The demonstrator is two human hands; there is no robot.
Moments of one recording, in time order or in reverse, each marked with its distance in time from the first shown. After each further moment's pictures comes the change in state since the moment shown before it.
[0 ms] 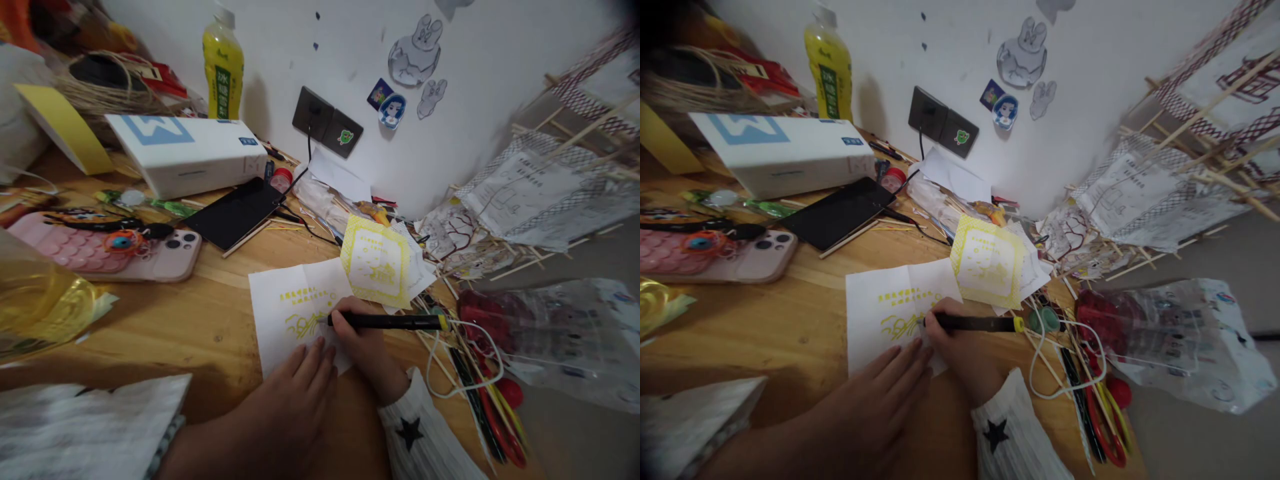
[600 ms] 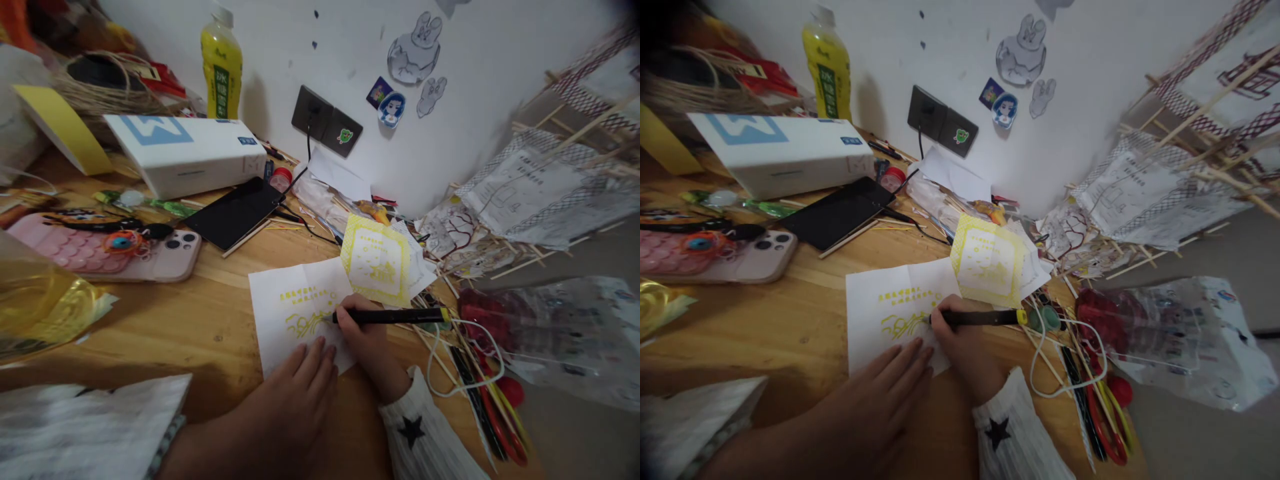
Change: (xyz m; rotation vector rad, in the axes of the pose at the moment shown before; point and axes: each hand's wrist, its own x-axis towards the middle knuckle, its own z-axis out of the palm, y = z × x) left_hand 0.001 0.000 0.000 -0.006 -0.021 0.000; right_hand 0.000 0.002 -0.001 -0.003 0.076 0.032
